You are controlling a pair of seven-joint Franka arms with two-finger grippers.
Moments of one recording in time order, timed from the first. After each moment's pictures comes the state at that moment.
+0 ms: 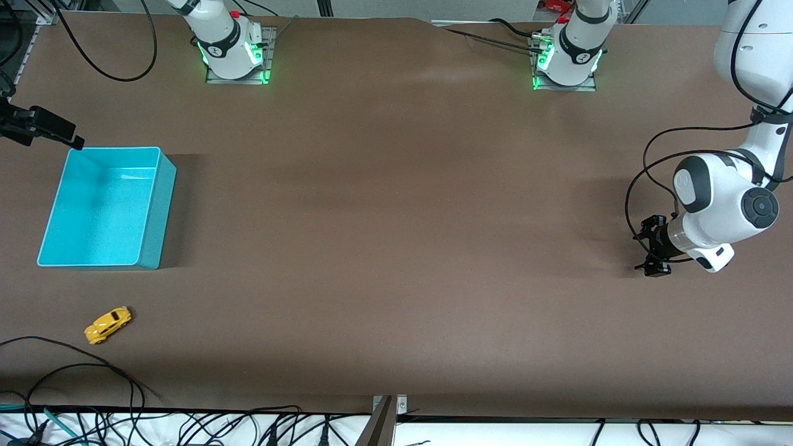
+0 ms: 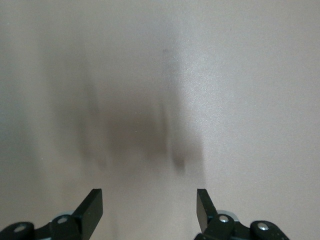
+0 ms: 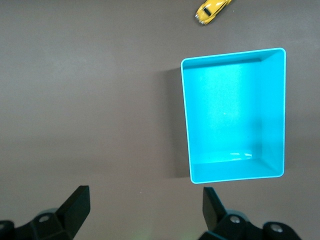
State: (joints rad) left arm 0.26 0.52 -0.09 -1.91 -0.01 2.41 -1.31; right arm 0.00 0.00 -0.11 -1.59 0.03 1.54 -0.01
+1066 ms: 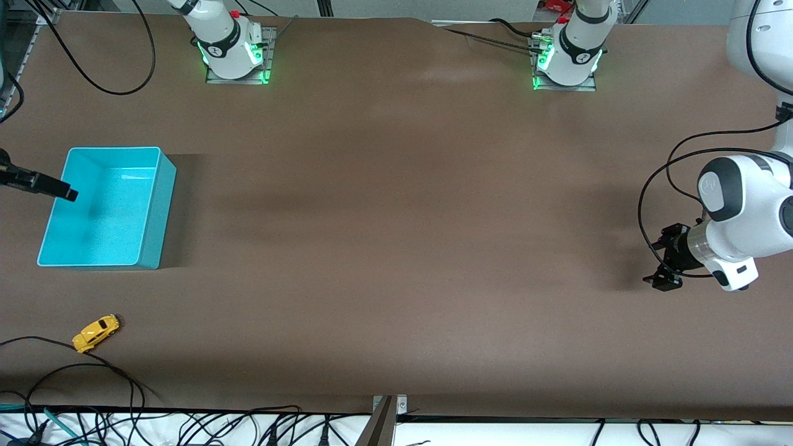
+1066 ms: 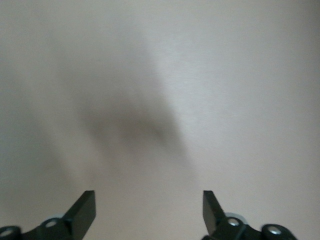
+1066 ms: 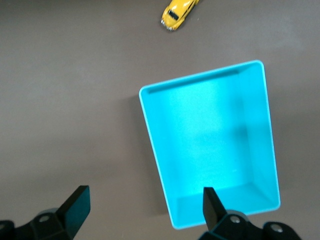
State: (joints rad) left arm 0.25 0.51 -0.14 -1.68 0.00 2.19 -1.07; right arm -0.02 0.21 -0.19 -1.60 0.03 1.77 0.00
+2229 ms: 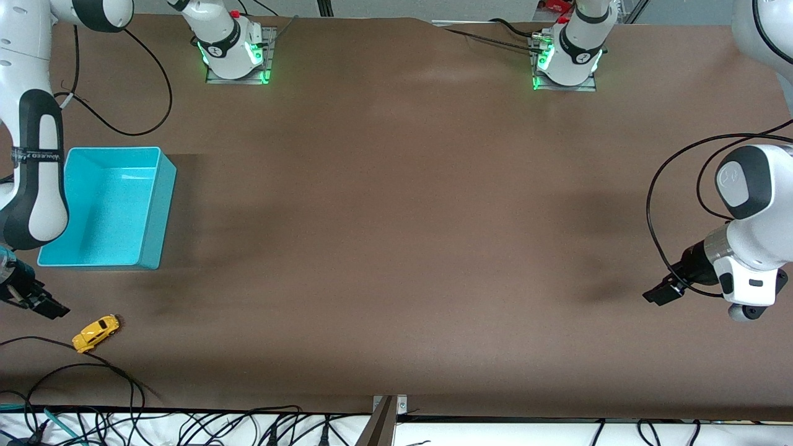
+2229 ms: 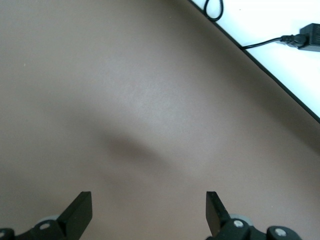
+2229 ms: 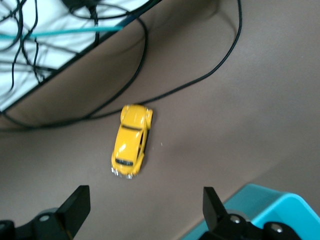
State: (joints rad) left arm 0.21 0.51 -0.19 -1.48 0.00 2.10 -0.61; right arm -0.14 0.78 -0.20 -1.28 0.11 2.31 0.38
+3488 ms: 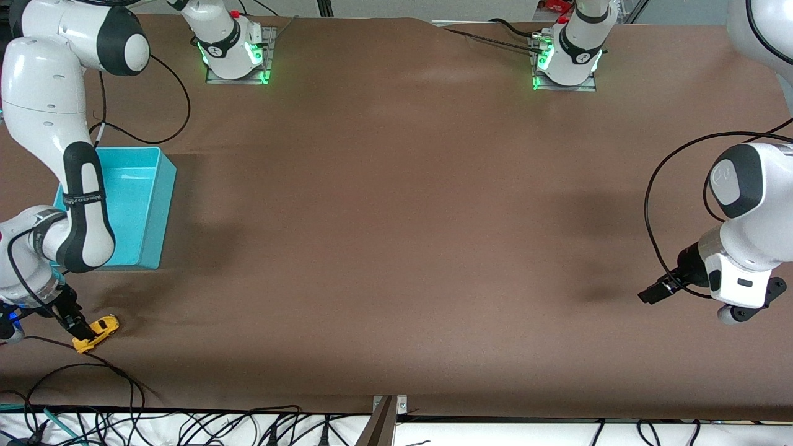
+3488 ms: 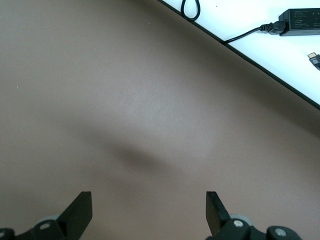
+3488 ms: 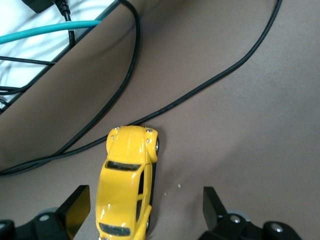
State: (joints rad) left arm 0.19 0.51 -0.19 -1.47 0.04 2.10 -0.54; right arm -0.16 1.03 -0.17 -1.19 0.20 2.59 0.42
